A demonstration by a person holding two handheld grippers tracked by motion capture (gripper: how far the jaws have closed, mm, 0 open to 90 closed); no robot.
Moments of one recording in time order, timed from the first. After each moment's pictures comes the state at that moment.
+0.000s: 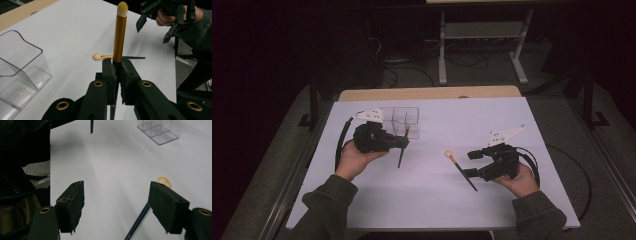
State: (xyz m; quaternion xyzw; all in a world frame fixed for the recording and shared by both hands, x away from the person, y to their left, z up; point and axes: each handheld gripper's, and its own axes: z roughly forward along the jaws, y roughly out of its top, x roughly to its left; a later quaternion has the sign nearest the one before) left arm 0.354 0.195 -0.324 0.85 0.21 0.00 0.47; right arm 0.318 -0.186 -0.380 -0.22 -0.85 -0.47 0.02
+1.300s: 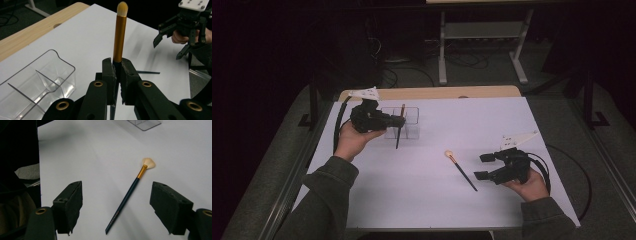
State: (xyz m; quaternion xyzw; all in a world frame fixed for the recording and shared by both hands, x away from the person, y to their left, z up) left arm 0.395 0.203 -0.300 0.84 0.24 0.02 0.49; right arm 0.312 -0.217 -0.397 -0.26 -0.85 -0.46 0.01
